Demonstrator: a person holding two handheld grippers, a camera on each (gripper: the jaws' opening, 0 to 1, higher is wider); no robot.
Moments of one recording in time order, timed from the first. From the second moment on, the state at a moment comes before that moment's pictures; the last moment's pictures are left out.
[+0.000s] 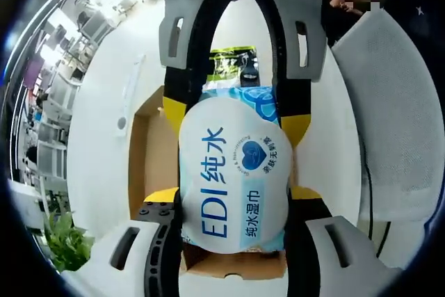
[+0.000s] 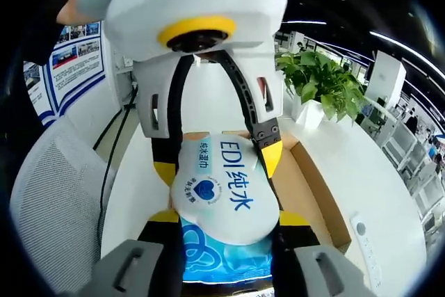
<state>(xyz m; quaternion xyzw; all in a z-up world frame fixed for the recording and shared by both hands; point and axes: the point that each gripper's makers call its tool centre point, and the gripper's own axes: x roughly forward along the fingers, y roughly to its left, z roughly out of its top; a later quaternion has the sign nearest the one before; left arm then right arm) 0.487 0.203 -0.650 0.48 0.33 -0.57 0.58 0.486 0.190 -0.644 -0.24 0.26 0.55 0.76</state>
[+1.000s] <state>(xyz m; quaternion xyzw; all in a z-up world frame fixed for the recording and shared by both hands) 0.484 0.142 -0.644 0.49 0.32 -0.57 0.58 0.480 0.129 -0.636 -0.24 0.26 0.54 0.76</state>
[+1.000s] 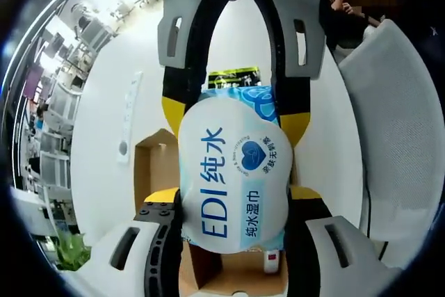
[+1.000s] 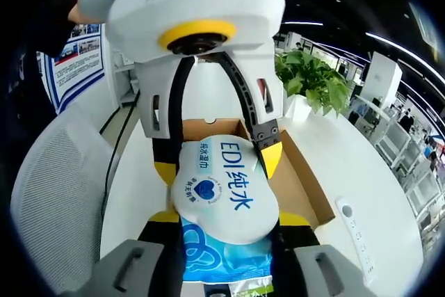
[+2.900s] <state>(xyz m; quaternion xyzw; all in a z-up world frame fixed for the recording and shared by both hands) 0.490 0.030 -0.676 0.49 0.30 -0.59 0.57 0.476 0.021 -0.664 -0.24 0.27 0.52 0.77</state>
